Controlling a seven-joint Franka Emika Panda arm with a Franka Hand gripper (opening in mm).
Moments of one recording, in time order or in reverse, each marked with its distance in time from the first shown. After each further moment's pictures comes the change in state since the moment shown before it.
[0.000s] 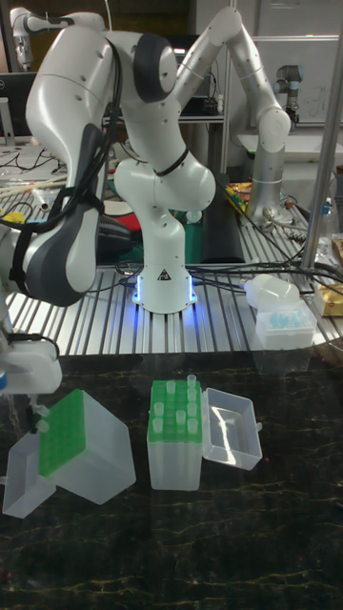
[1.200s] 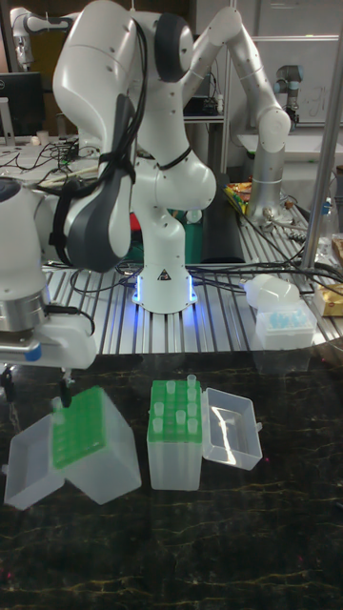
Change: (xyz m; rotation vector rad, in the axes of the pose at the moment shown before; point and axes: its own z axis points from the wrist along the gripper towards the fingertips) arm 0.017 0.049 -0.035 0.006 0.024 0.109
